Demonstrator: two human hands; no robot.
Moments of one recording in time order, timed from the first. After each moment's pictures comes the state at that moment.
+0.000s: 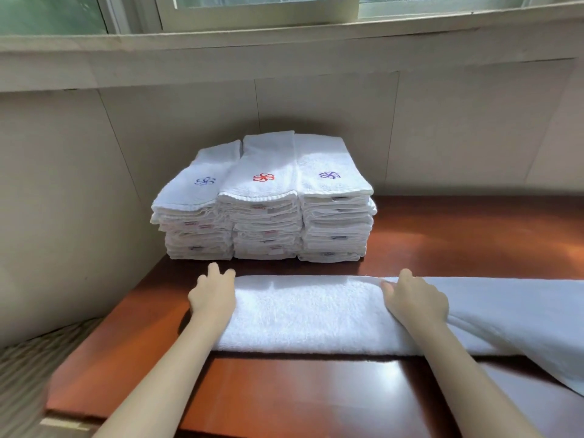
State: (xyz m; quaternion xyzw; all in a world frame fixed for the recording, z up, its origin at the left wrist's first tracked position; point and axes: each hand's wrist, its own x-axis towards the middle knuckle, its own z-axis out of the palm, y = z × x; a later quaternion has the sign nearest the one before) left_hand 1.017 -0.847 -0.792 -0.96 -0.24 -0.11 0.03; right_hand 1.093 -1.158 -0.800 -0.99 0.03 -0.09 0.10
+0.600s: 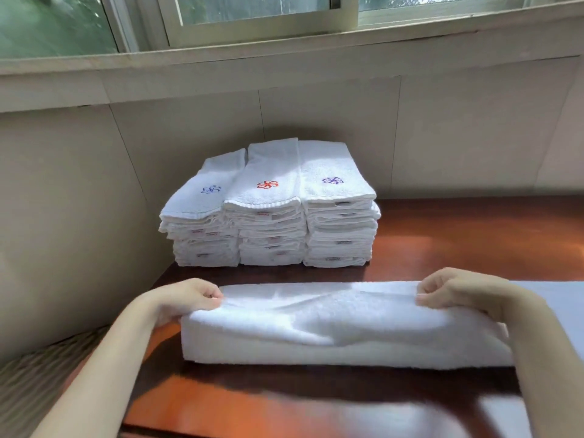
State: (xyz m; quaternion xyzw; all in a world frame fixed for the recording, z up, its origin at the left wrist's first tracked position) left_hand 0.986 -0.785 -0.739 -0.90 -0.15 0.14 -0.39; right_hand 1.081 -1.222 -0.719 -0.85 -0.15 0.30 0.41
